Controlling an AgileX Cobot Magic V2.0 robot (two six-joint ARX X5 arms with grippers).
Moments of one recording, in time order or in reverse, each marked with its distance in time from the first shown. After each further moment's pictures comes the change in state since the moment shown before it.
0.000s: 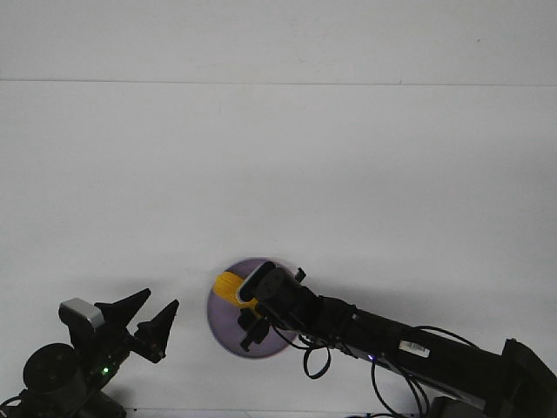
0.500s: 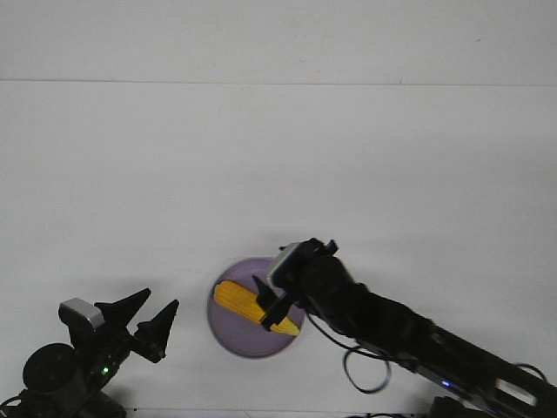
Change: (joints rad) left arm 0.000 0.000 0.000 0.004 0.000 0.000; right arm -0.031 -0.341 0.088 -0.103 0.148 -0.109
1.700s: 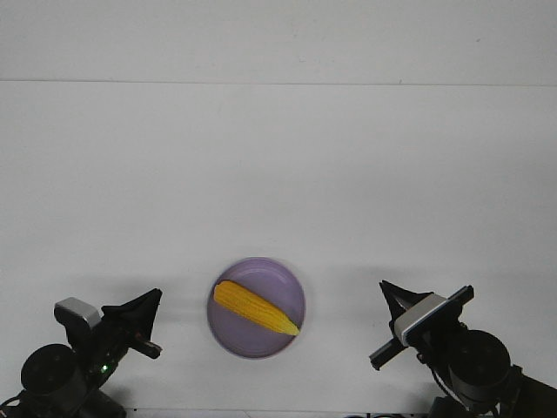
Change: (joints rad) left arm 0.000 0.000 0.000 0.027 -0.044 0.008; right arm -0.003 -0.650 -0.164 -0.370 0.268 -0.033
